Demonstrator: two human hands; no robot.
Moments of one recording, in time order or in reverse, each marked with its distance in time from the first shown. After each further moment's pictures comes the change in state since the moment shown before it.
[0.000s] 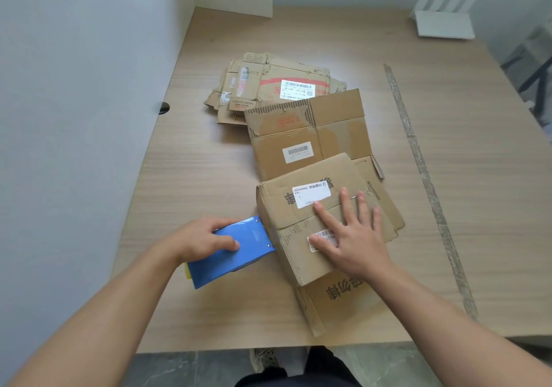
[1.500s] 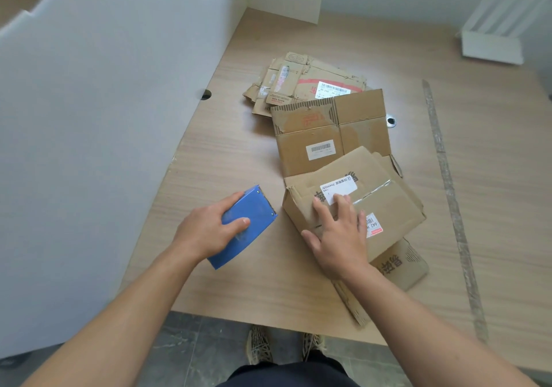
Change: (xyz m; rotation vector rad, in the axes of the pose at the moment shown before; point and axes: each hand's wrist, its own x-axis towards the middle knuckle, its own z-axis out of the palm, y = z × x) left_hand -0.036 -0.027 0.038 0.029 0.565 -0.069; right_hand -0.005 -0.062 0.006 0.143 0.118 -0.039
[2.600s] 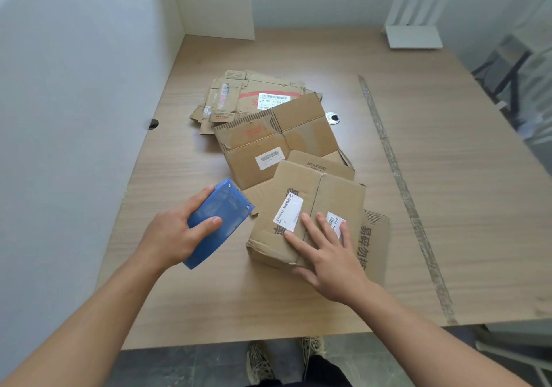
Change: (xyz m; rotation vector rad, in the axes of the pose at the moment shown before) left_hand 0.006 0.049 -0.004 -0.070 0.097 0.244; right_hand -0.053 0.076 -0.012 -0.187 -0.088 -0.245
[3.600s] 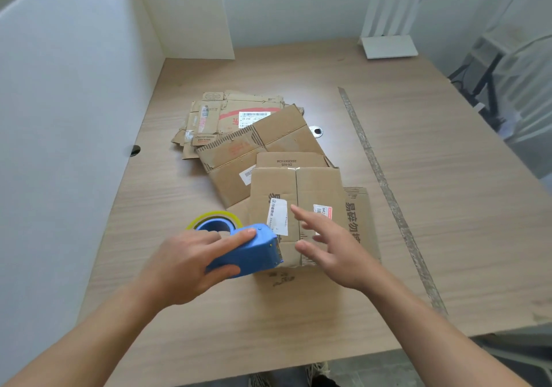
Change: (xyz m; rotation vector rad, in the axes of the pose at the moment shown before) left_hand 0.009 0.047 0.010 0.430 0.011 0.903; right_hand 0.013 0.034 -0.073 0.939 0.112 0.014
